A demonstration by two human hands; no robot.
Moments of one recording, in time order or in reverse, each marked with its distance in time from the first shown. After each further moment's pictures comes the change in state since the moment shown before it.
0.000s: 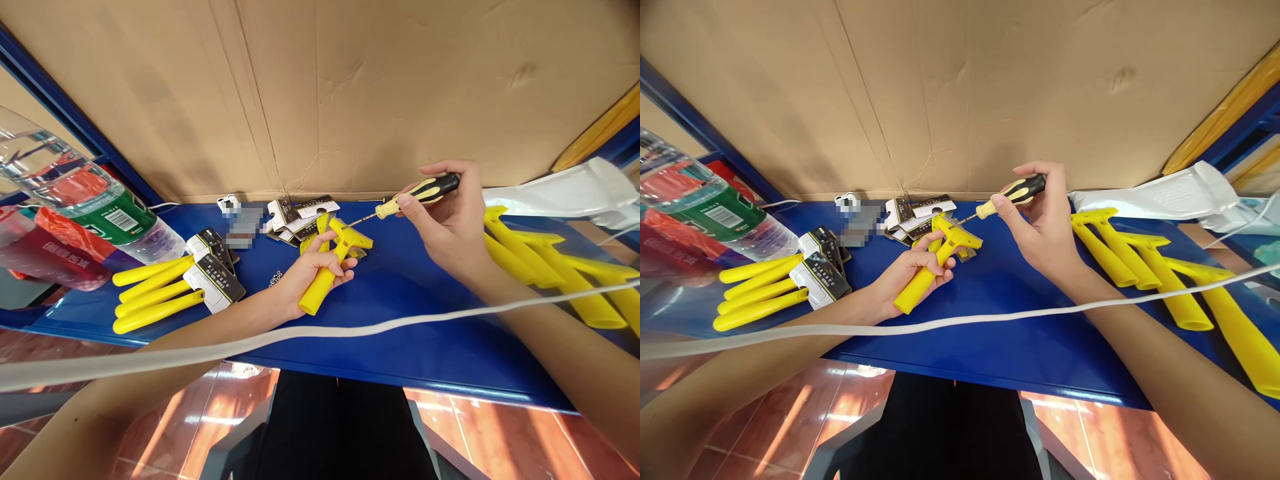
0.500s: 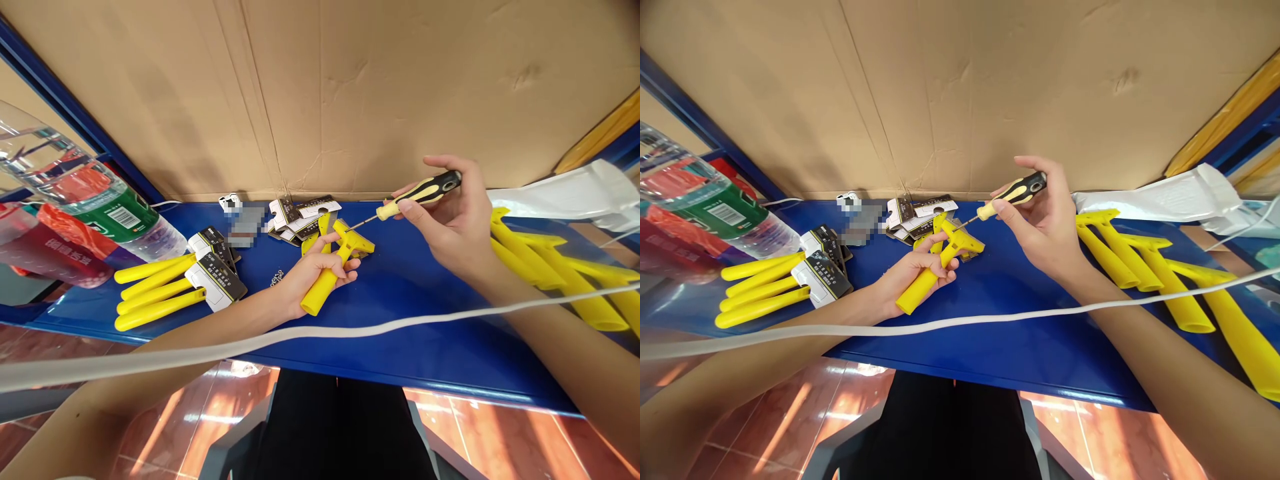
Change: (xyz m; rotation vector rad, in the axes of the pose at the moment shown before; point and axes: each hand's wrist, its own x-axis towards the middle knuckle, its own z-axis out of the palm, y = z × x) left_hand 0.001 -0.001 0.000 0.031 0.022 -0.018; right_hand 0.001 -0.011 0.001 0.069 -0.047 0.065
